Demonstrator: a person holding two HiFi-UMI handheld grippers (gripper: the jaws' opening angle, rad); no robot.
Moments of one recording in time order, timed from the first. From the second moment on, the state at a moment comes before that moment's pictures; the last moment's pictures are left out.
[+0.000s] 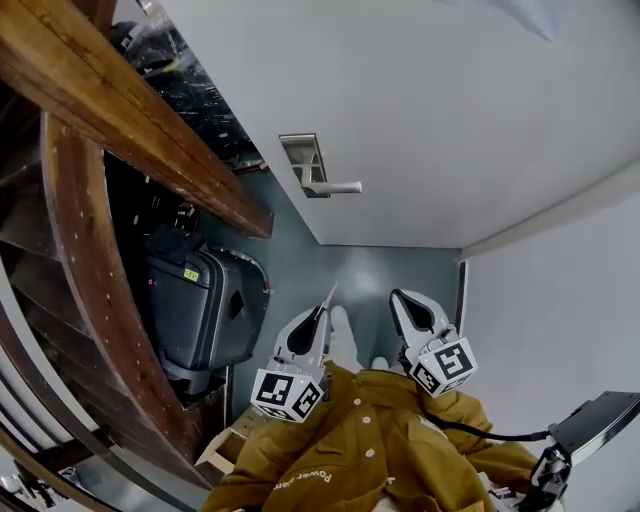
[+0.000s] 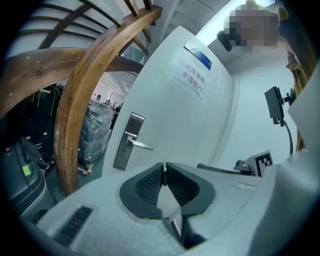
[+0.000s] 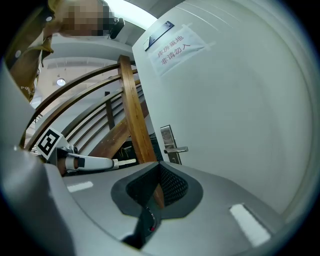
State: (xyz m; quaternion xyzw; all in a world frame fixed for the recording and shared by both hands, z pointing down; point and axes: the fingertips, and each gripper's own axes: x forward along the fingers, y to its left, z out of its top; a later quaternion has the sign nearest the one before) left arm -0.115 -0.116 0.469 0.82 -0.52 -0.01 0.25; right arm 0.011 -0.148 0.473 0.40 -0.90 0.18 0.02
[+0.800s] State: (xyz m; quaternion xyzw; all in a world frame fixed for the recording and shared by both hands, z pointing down) left arm -0.171 -0.238 0.500 0.75 -0.50 -0.14 0.40; right arm -0.029 -0.266 0.461 0.41 -0.90 0.15 0.04
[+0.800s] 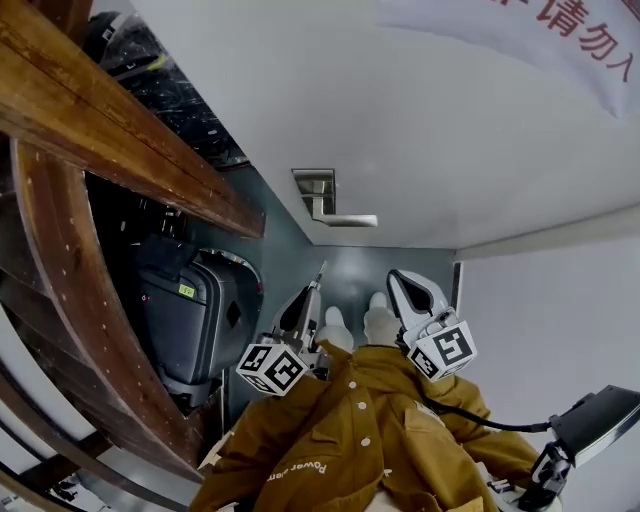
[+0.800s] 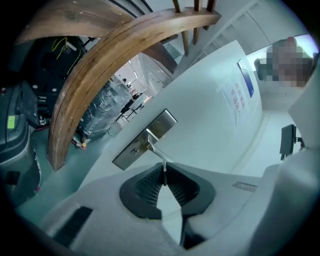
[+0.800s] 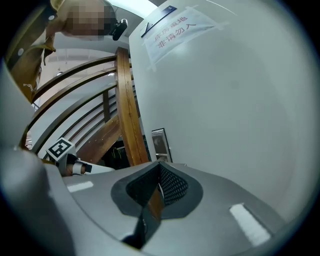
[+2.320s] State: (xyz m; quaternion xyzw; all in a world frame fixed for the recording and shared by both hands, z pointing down) left arm -0.180 -0.362 0.603 0.54 -0.45 -0.43 0.57; right arm 0.029 -0.302 0.448 0.43 -0.89 0.16 0.01
